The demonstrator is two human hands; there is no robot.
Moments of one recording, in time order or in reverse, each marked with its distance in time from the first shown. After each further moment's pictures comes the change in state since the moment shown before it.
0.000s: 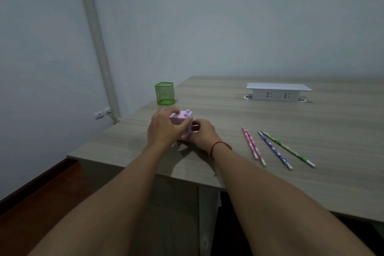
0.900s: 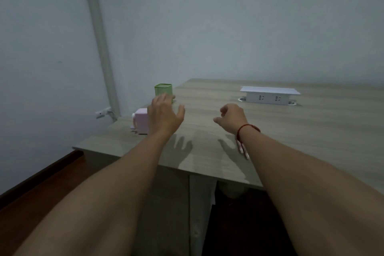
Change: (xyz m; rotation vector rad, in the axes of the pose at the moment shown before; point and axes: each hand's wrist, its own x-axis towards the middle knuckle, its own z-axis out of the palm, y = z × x) left_hand -0.005 0.050 -0.031 0.196 0.109 0.049; right_hand -0.025 -0.020 -0.095 -0.424 0.211 0.055
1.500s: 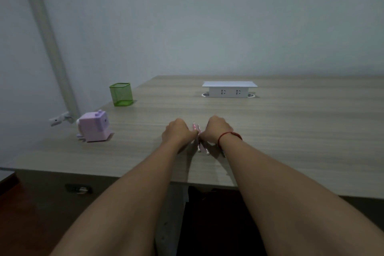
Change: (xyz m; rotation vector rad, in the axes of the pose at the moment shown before) left_hand -0.040 0.109 0.100 -0.175 -0.609 -0.219; right_hand -0.009 0.075 -0.026 -0.242 -0.027 0.179
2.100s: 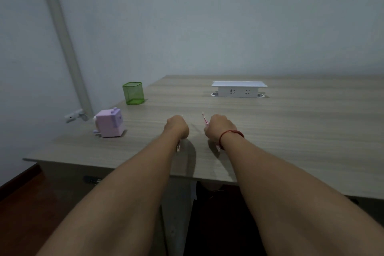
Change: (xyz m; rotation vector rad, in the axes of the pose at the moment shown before) left_hand 0.004 -0.005 -0.033 0.186 -0.064 -0.150; right_hand -0.002 -0.017 0.008 -0.099 0.042 -0.078
